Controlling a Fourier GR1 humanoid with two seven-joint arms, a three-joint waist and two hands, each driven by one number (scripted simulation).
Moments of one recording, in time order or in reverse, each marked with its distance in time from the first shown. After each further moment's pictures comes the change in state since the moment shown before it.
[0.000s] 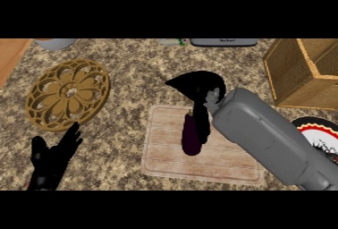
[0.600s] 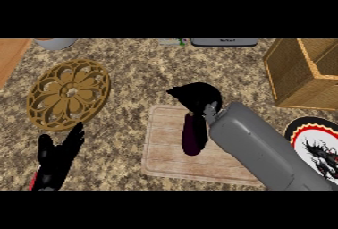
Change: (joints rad) left arm -0.008 -0.034 0.001 -0.007 -0.043 0.001 0.034; right arm 0.118 0.060 -0.013 0.020 0.192 -0.044 -0.103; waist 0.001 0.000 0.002
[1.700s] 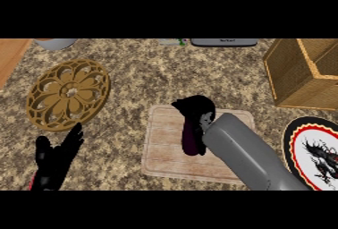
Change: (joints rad) left arm 0.017 -0.028 0.037 -0.022 -0.030 -0.034 0.008; right arm 0.085 0.093 -0.010 0.183 0.247 -0.006 -0.149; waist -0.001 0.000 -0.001
